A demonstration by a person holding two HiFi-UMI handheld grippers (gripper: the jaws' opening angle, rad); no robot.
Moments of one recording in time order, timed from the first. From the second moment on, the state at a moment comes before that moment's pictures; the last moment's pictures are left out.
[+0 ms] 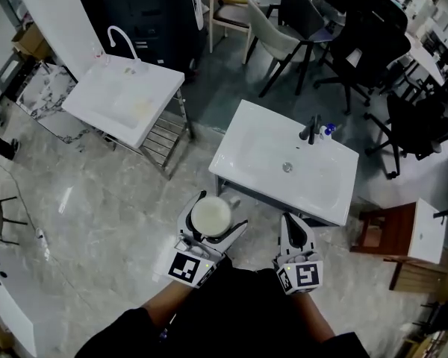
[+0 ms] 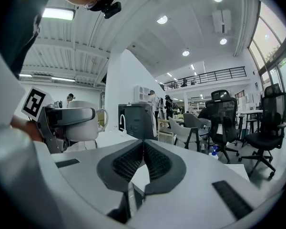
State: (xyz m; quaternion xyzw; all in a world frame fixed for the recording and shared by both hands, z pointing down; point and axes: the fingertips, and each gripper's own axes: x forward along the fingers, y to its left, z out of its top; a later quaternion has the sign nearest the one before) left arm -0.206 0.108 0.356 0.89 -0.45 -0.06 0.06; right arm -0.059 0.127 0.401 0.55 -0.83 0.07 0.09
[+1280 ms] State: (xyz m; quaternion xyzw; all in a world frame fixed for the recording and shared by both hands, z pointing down) left arm -0.138 -0.092 0.415 0.91 -0.42 0.00 0.06; right arm -0.015 -0.071 0.429 0.56 -0.82 0.08 0.07
